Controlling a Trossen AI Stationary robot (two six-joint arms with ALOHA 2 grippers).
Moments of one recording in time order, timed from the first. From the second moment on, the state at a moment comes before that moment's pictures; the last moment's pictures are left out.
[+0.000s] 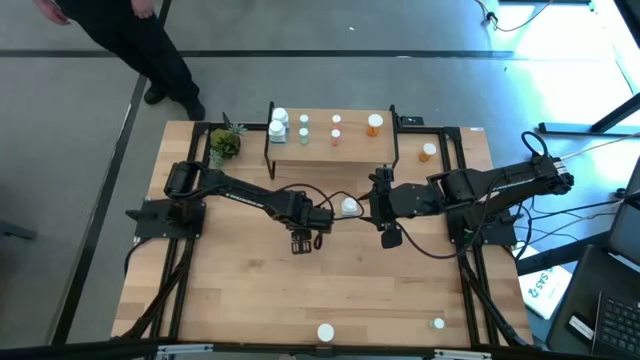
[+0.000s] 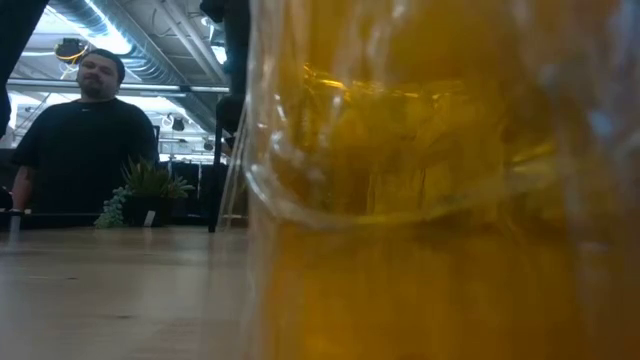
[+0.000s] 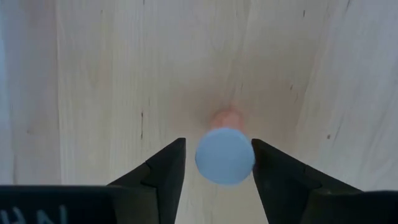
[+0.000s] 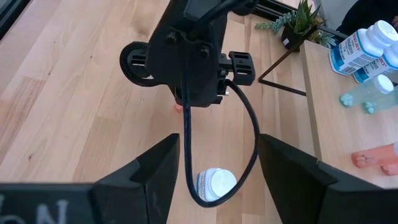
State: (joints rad) left arm -0.10 1.94 1.42 -0.90 -0.19 -0.25; right arm 0.25 1.31 1.28 -0.71 0.31 -0.11
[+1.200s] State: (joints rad) left arm -0.15 1.92 1.59 -1.09 -0.22 -0.25; right arm 0.25 1.31 1.28 -0.71 0.31 -0.11
